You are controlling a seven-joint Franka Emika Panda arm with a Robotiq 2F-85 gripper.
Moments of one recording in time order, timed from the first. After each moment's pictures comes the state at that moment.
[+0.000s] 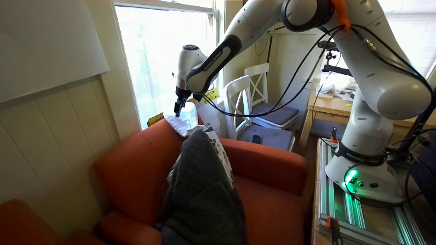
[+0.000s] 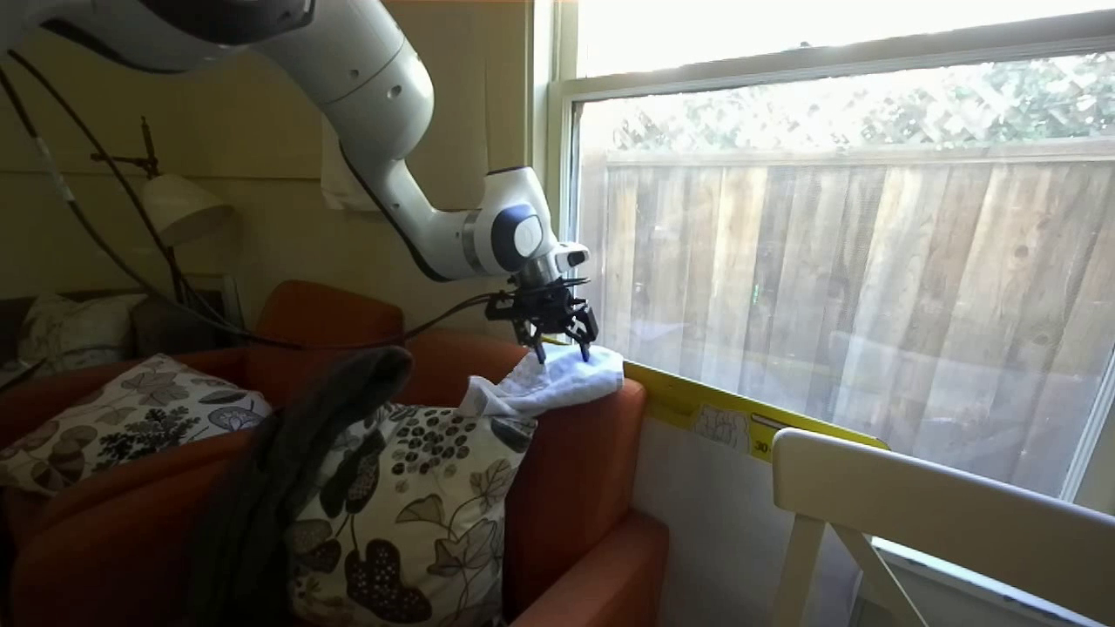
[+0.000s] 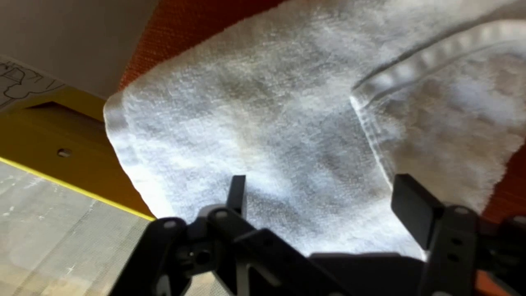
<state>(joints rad) 0.07 0.65 -0.07 -1.68 -0.21 2.69 -0.10</state>
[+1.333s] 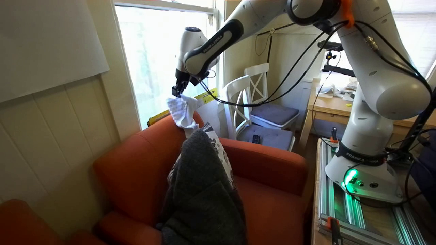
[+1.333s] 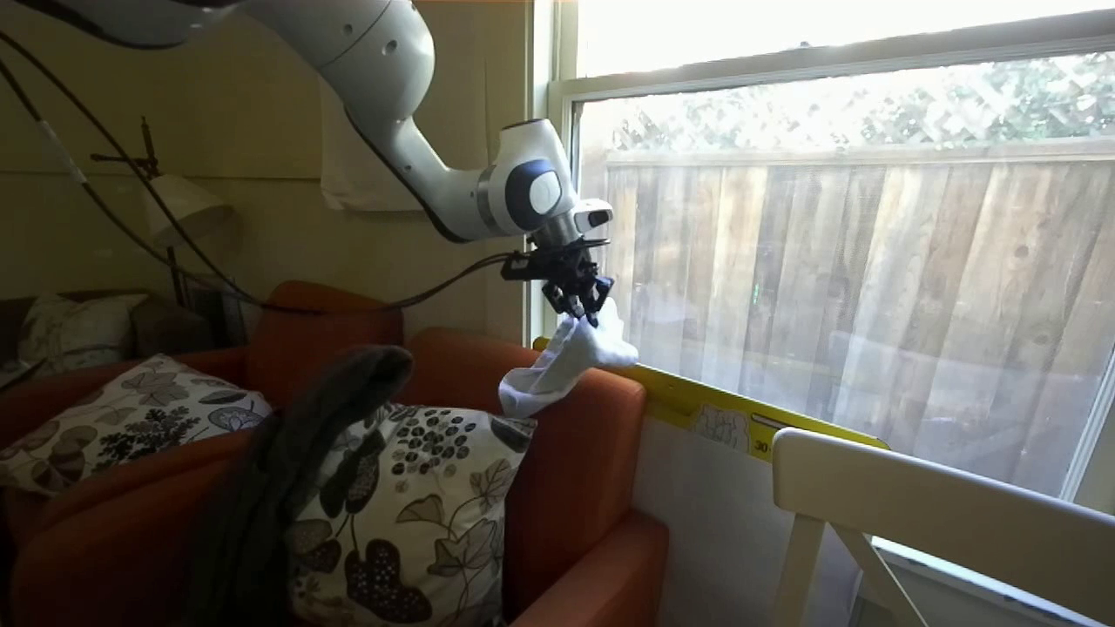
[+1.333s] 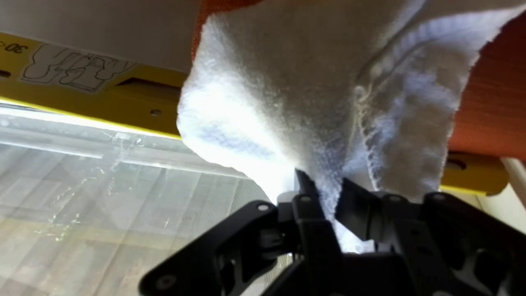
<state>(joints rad) 0.04 0.58 -0.10 -1.63 -0.15 2.65 0.00</state>
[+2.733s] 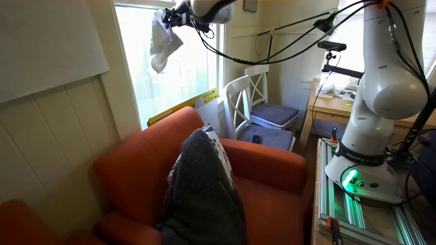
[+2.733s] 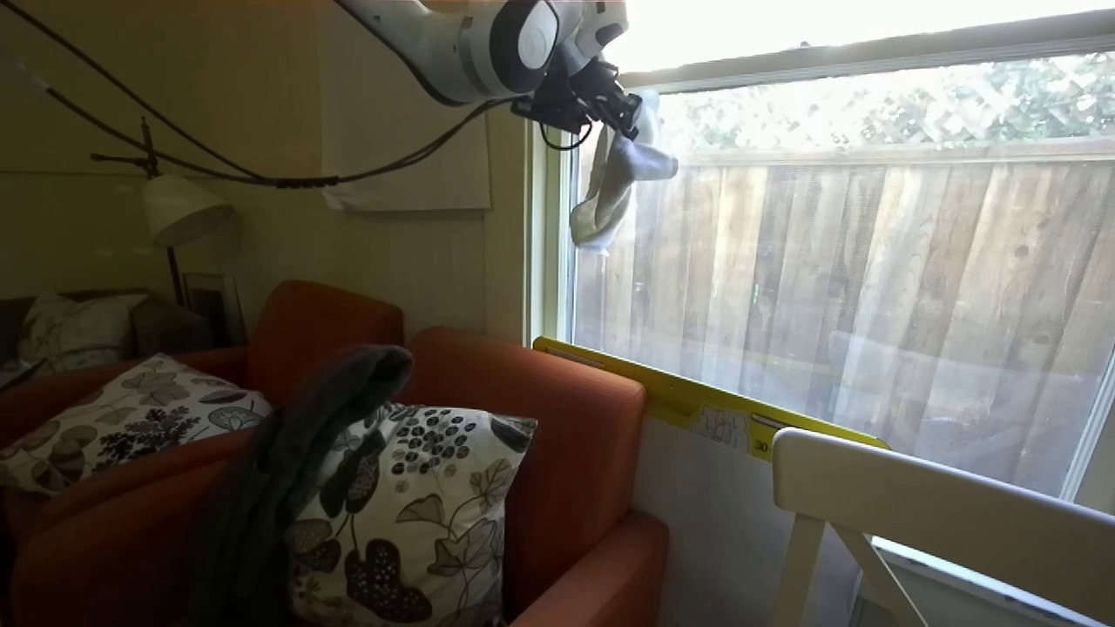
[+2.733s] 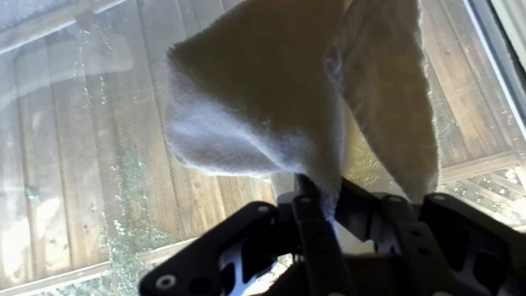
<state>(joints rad) 0.00 0.28 -0.08 -1.65 0.02 3.01 0.28</state>
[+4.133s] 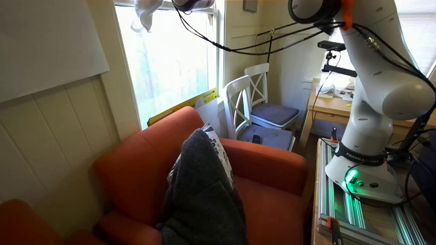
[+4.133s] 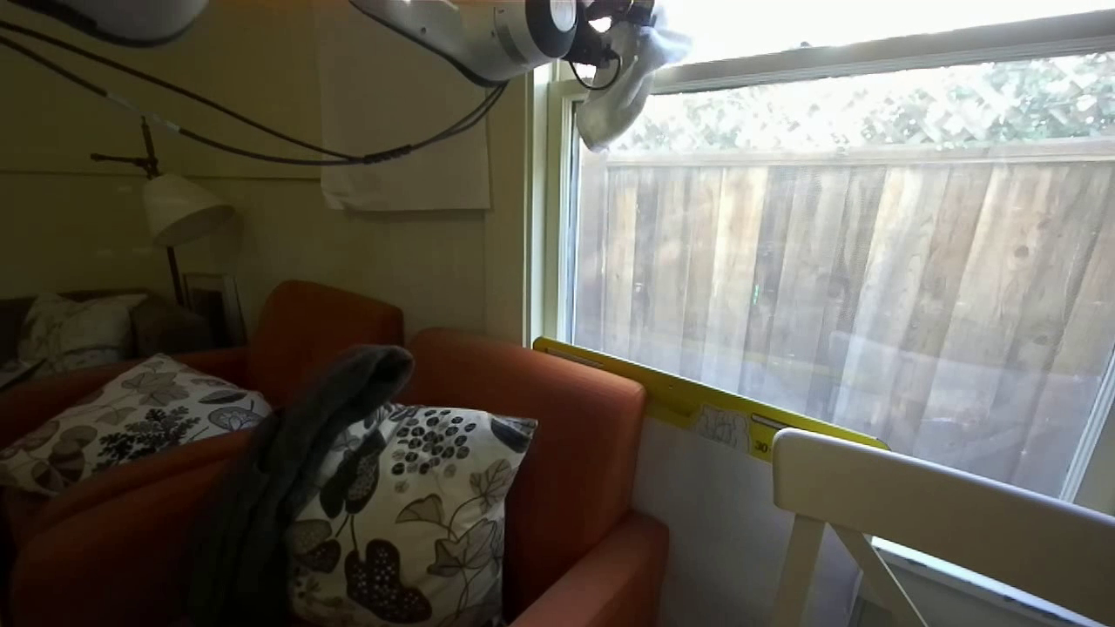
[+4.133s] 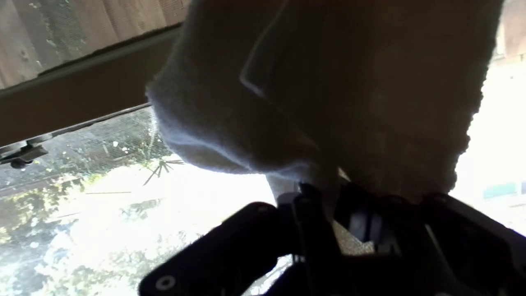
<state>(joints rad) 0.15 0.56 -0.31 -1.12 0.02 3.21 0.41</state>
